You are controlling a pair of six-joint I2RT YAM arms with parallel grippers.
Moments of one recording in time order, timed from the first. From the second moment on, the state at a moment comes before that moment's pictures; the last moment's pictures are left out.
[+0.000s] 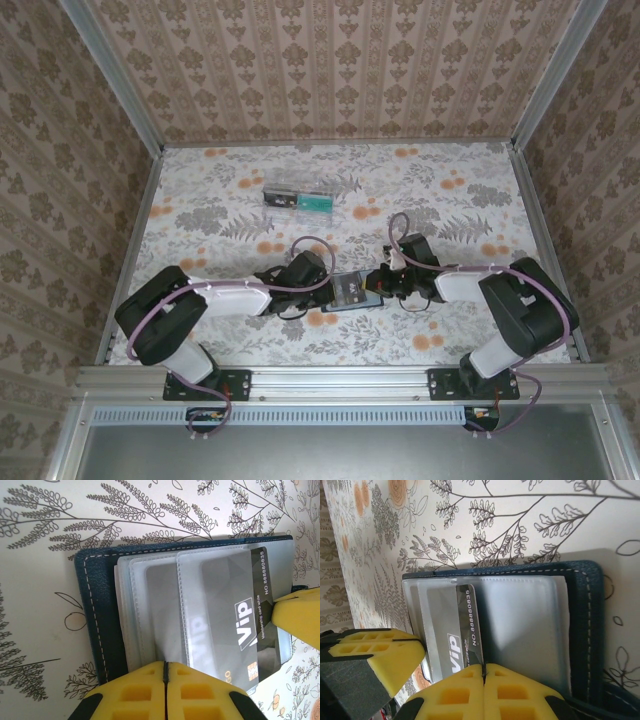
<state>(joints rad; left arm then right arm) -0.94 1.56 0.64 0.01 0.10 -0.97 0.41 1.55 0.50 0.16 -0.58 0.78</state>
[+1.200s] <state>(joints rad) -0.99 1.49 0.79 -0.28 -0.05 -0.92 0.40 1.50 0.46 0.15 -0.60 0.73</state>
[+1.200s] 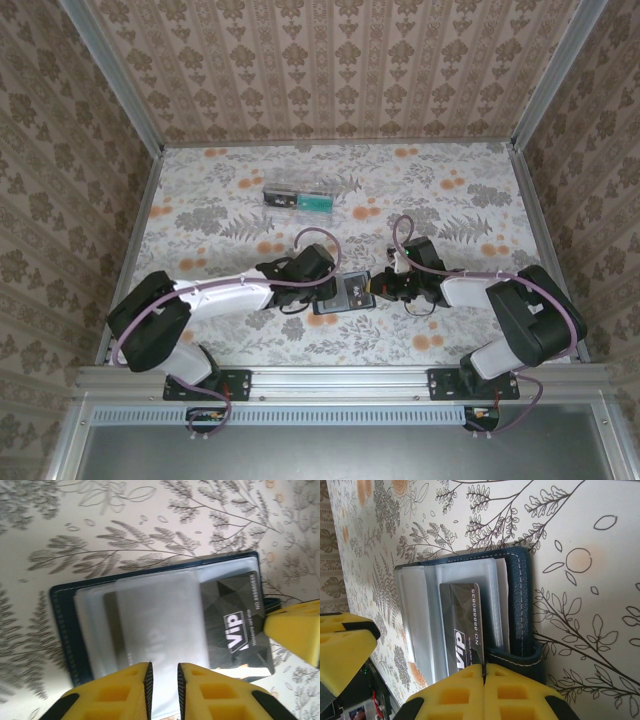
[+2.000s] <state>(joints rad) -1.03 1.68 0.85 -0.15 0.06 -0.88 0.41 1.50 0.46 0.16 -0.62 0.73</state>
